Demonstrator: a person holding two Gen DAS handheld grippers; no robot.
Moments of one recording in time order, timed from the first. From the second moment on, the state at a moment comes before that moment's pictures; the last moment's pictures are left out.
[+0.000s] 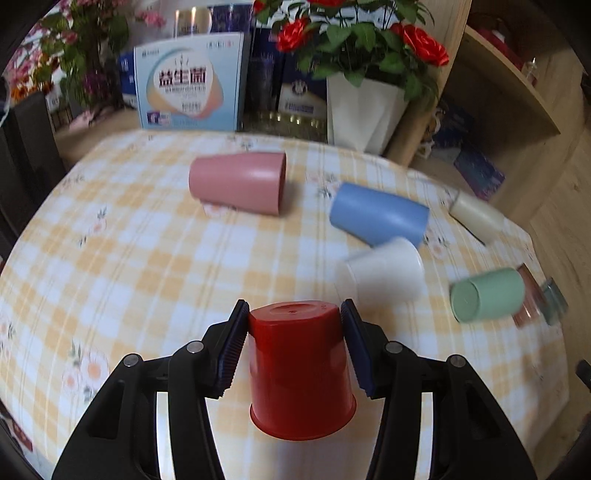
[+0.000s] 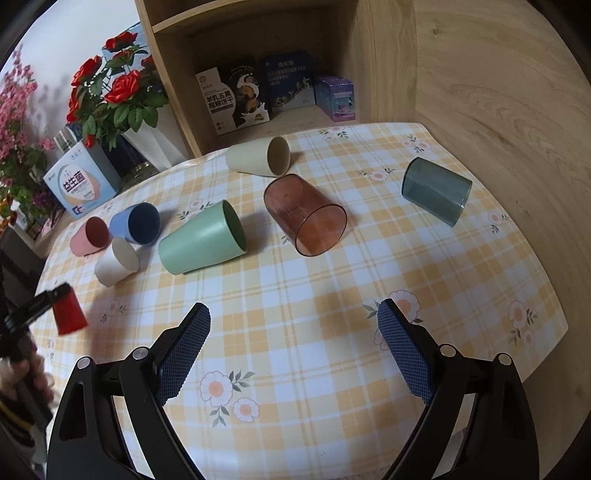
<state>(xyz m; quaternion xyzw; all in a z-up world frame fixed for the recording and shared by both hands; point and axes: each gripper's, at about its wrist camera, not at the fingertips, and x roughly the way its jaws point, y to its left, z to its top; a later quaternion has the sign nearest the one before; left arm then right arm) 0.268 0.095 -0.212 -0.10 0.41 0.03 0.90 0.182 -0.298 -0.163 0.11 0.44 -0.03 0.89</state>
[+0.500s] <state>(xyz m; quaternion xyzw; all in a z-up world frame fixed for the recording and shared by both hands) 0.249 0.093 -0.215 -0.08 0.42 0.02 0.91 0.182 -0.298 -0.166 0.11 0.44 -0.03 0.89</state>
